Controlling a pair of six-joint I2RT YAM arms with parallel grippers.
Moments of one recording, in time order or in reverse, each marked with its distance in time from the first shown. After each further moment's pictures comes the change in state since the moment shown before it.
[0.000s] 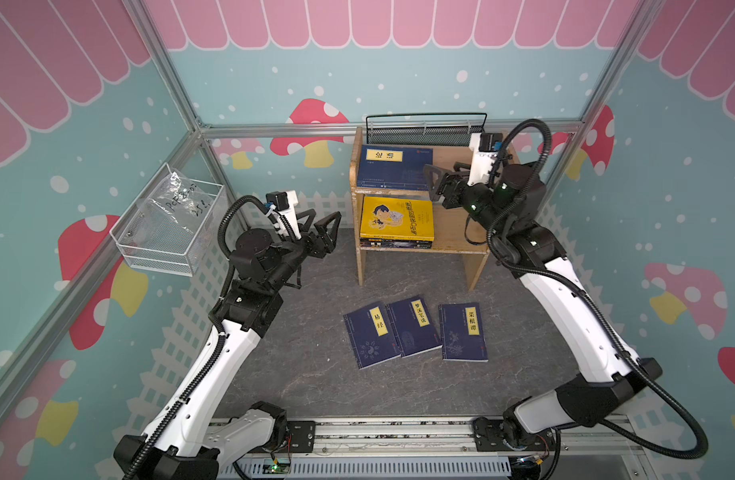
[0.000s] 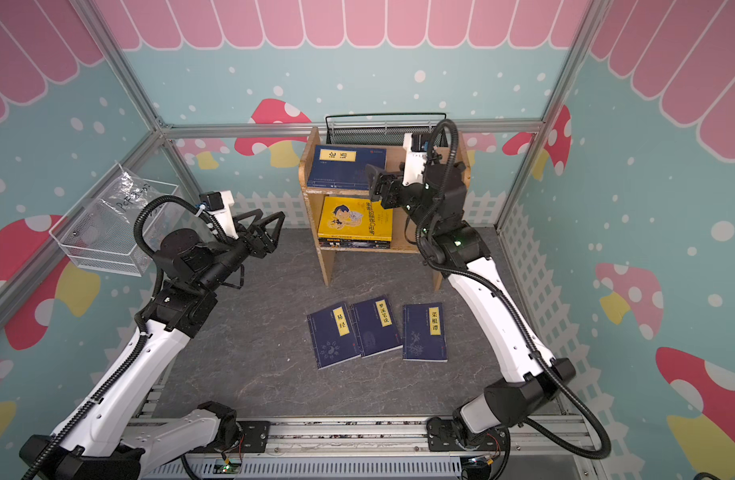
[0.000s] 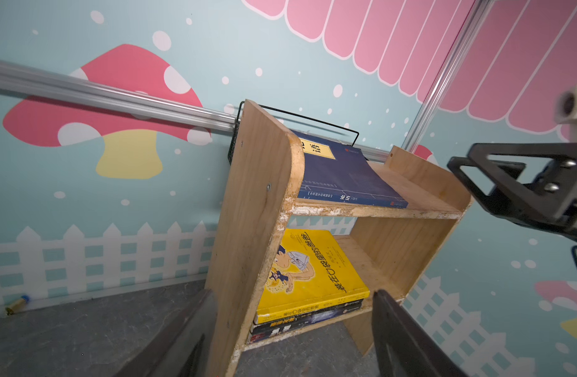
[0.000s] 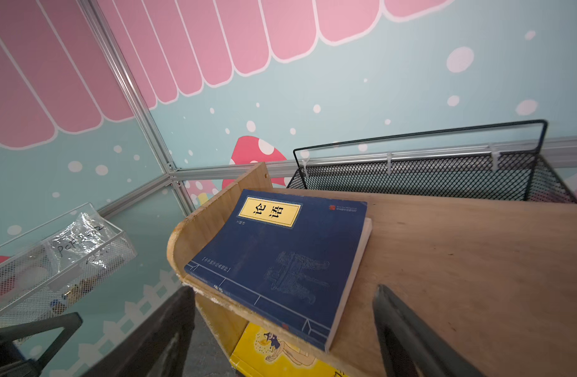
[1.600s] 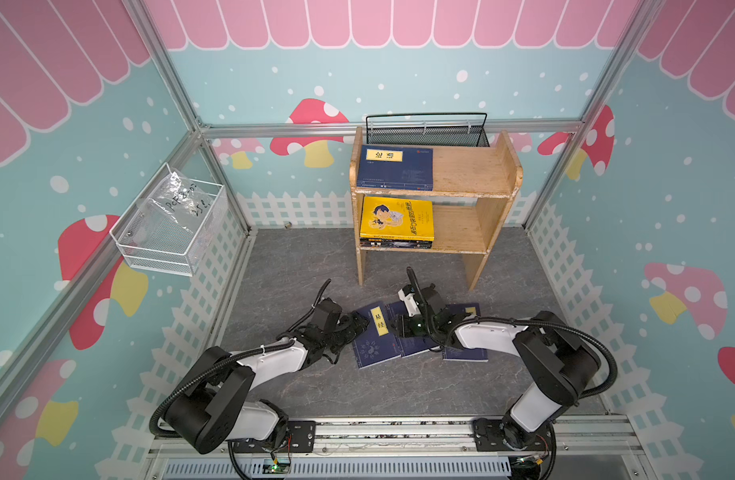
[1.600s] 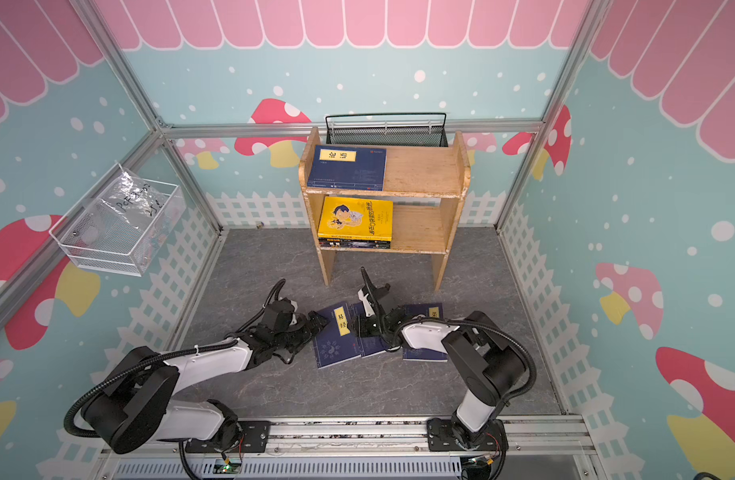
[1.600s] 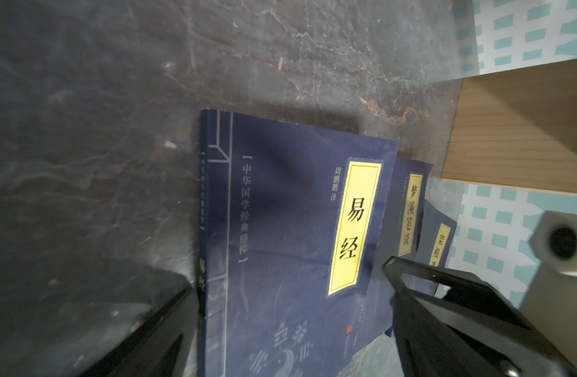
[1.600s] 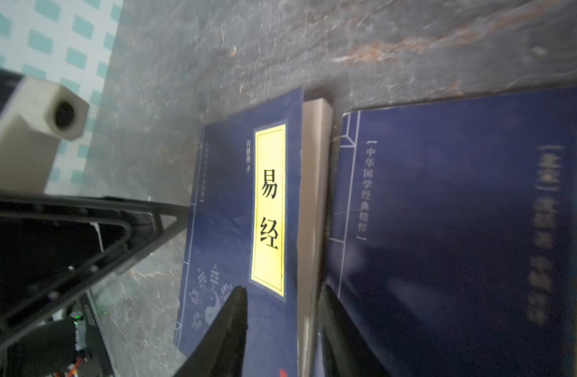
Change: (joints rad) left arm -0.225 0.315 -0.689 0.175 0.014 -0.782; right arm 0.232 0.278 -1.003 0.398 -0.284 0.364
